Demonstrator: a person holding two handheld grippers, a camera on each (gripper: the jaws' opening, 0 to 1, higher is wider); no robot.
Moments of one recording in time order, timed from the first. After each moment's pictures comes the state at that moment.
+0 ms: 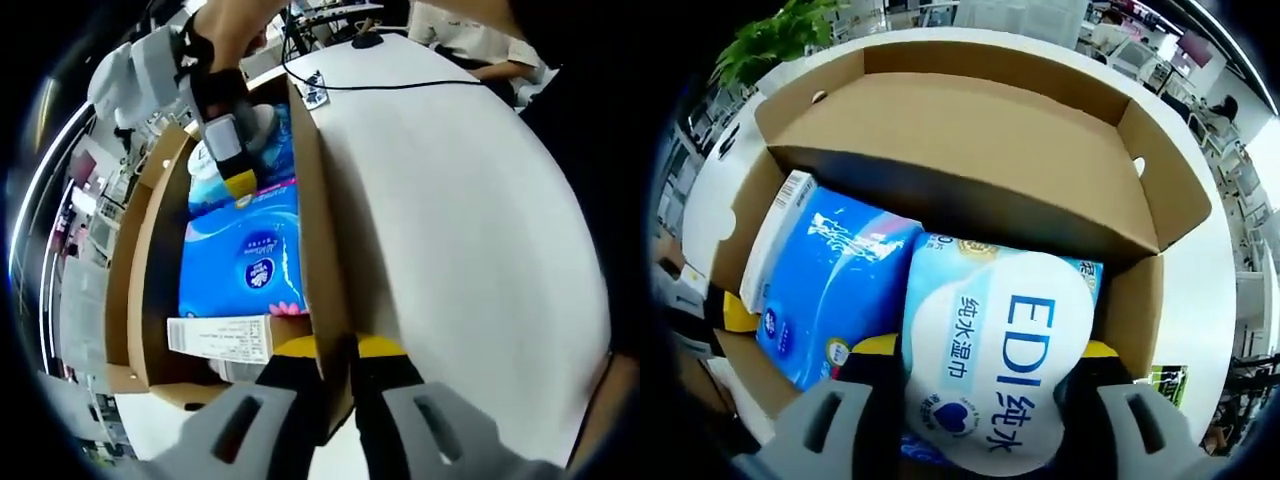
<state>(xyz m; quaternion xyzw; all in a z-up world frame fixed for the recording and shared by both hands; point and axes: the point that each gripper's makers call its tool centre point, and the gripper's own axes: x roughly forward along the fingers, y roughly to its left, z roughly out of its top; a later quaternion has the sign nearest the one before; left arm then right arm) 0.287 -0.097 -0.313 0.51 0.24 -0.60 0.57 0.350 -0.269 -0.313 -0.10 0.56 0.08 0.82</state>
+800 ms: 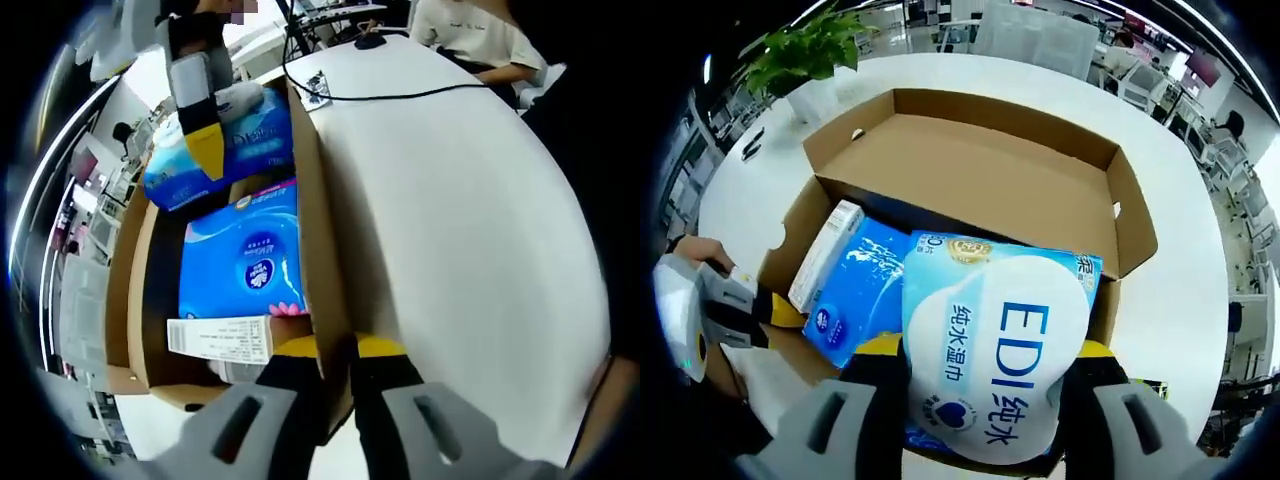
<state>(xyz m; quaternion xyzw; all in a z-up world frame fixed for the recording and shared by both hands) 0.287 -0.098 -0.313 0.51 0.24 -0.60 0.57 0.353 -0.260 -0.260 -0.10 0.52 0.13 0.84</state>
